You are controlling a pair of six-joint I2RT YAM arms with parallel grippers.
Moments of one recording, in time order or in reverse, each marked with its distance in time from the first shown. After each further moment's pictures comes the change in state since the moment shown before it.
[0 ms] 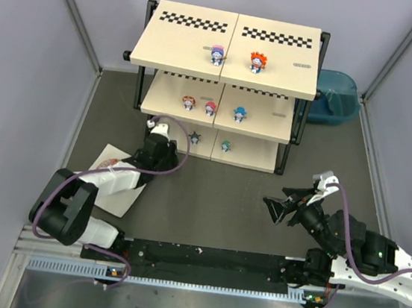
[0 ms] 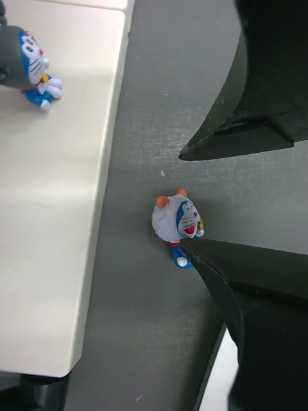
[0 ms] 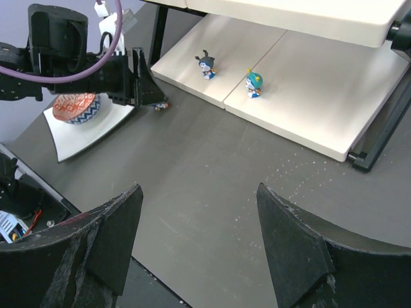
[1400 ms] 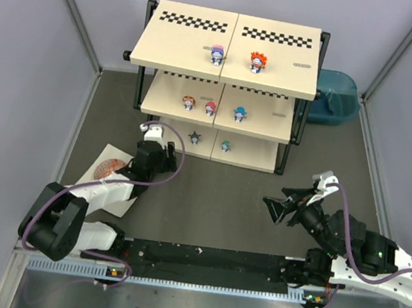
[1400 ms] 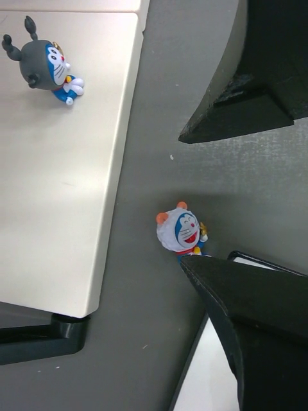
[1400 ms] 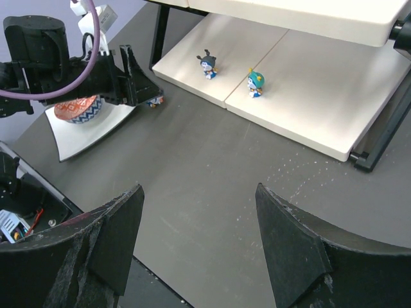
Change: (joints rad) left arm -0.010 -0.143 -0.142 0.150 -0.091 0.047; right arm 0.000 0.000 0.000 0.000 -0.005 0.002
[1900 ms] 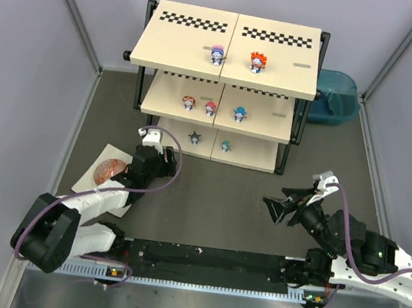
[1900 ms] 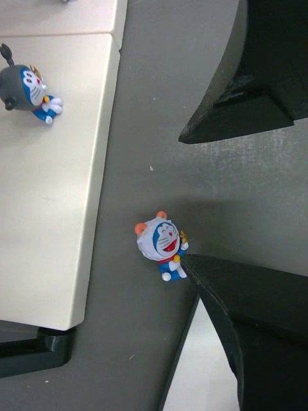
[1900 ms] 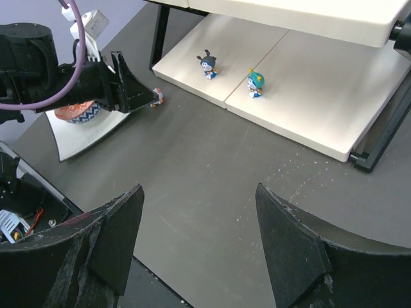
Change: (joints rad) left arm -0.011 -0.094 -0.055 -0.002 0.049 0.013; right arm 0.000 0.000 0.000 0.002 -0.001 -0.002
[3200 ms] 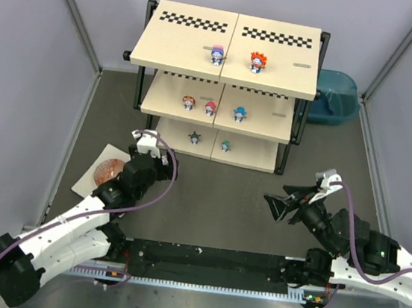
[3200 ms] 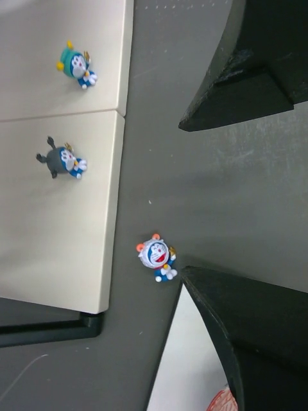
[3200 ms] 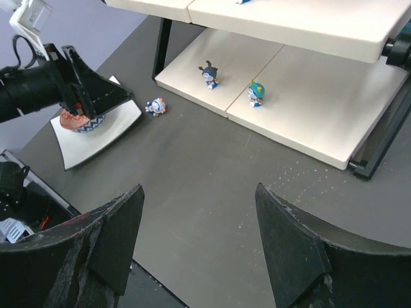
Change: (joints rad) left arm -0.216 -0.372 0.110 -0.372 -0.203 -0.012; right arm 0.000 0.015 0.029 0.015 0.013 -0.010
